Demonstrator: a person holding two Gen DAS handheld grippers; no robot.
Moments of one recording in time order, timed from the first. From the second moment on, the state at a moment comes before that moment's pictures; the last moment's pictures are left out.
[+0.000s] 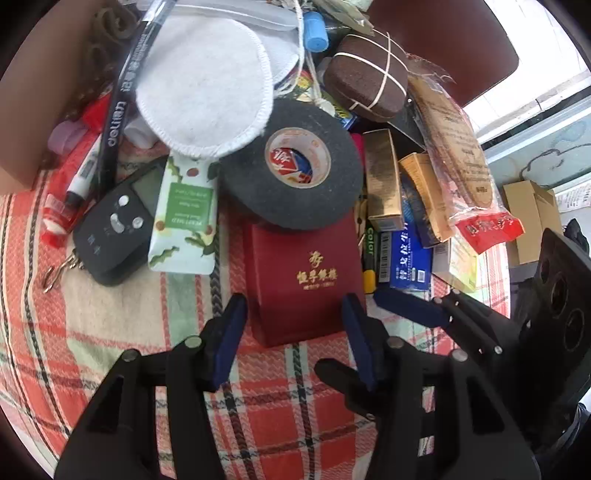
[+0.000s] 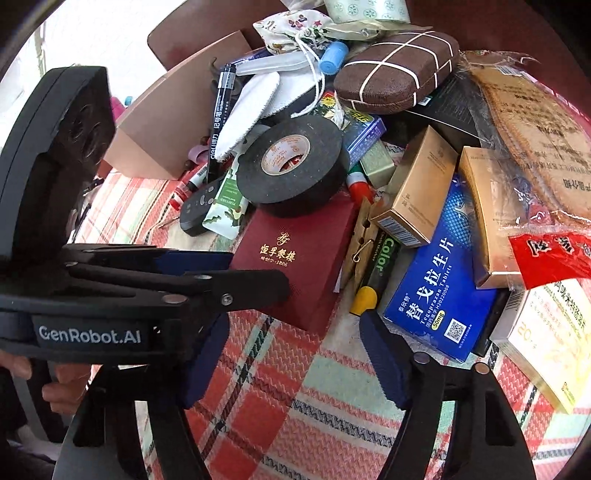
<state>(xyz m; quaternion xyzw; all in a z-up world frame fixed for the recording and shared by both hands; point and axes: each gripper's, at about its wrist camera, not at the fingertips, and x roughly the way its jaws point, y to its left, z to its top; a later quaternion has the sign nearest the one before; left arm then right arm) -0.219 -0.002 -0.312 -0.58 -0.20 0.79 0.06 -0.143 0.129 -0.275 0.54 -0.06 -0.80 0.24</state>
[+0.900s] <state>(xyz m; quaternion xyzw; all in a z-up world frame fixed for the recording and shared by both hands) -0.194 0.002 -0.335 -0.59 -0.25 0.76 0.07 -0.150 0.116 -0.283 0.57 -0.08 -0.78 0.25</state>
